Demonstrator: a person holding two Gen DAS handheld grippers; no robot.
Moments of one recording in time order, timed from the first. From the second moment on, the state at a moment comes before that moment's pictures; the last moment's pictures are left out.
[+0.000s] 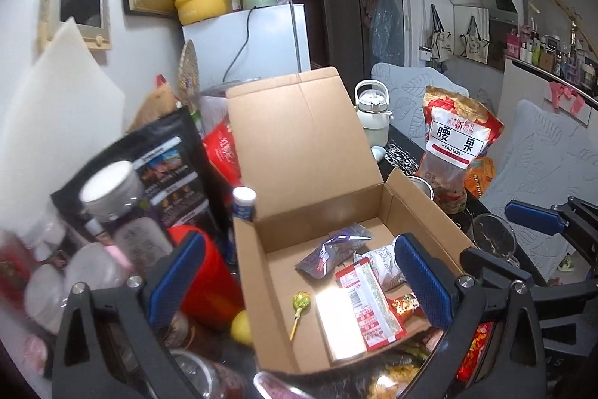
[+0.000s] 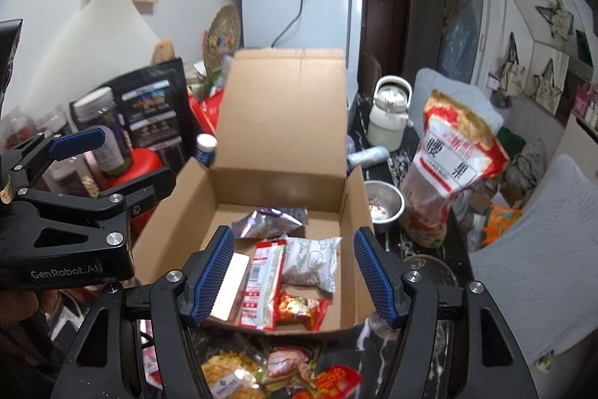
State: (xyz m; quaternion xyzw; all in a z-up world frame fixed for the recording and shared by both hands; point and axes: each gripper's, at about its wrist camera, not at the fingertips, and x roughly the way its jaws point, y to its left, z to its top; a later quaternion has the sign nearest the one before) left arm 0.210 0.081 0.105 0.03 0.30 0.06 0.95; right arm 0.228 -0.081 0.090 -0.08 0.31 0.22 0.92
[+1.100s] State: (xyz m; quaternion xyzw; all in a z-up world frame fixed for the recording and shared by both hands) left arm 0.035 0.065 0.104 -0.01 0.28 0.01 0.96; right arm 0.061 -0.133 0.092 -0.04 0.29 0.23 0.93
